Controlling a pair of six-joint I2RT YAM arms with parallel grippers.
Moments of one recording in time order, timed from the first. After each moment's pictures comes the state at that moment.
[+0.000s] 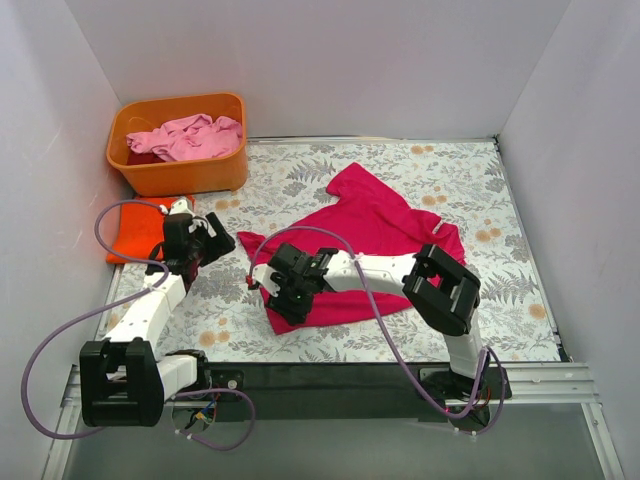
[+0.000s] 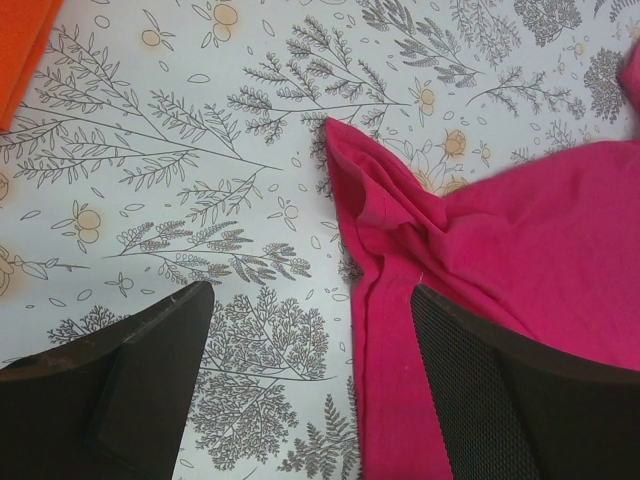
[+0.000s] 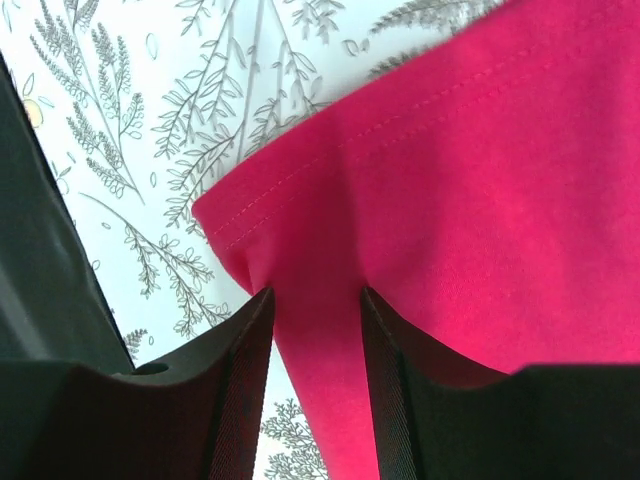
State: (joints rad) left arm -0.01 1.13 0.61 -0.15 0.04 -0.48; right arm 1.12 1.95 1.35 -0.49 -0.30 -0.15
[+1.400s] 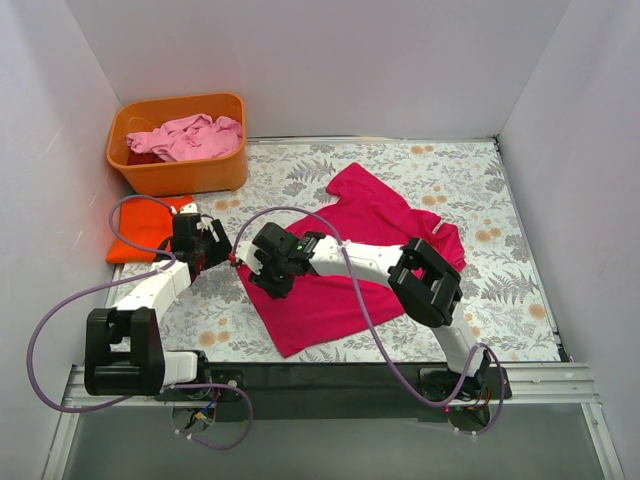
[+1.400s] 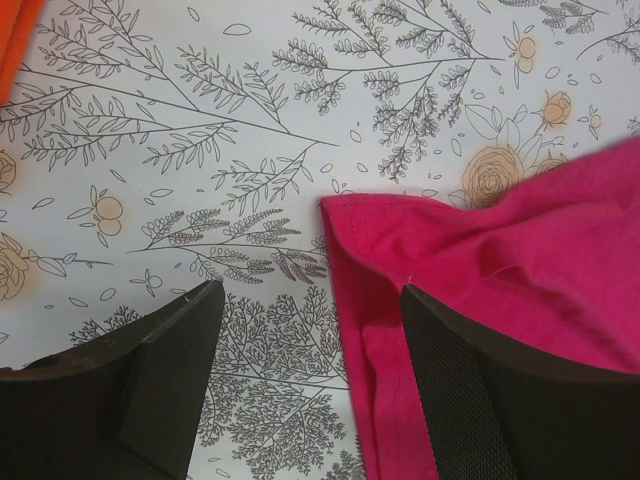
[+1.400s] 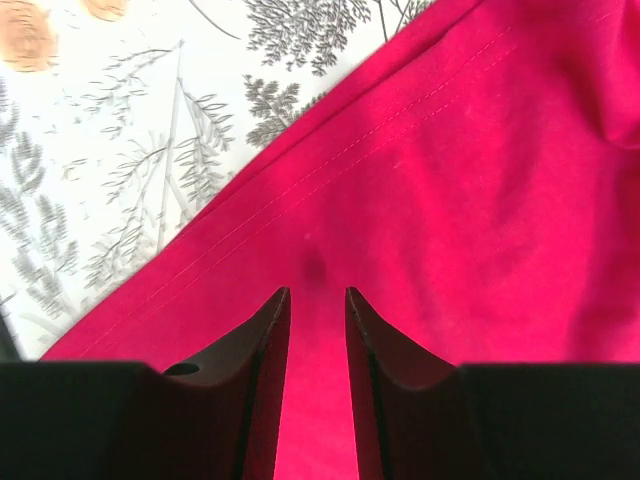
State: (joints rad) left arm -0.02 1.29 0.63 -0.16 0.00 -0.42; right arm 1.10 2.08 1.61 -0.52 -0.25 -0.23
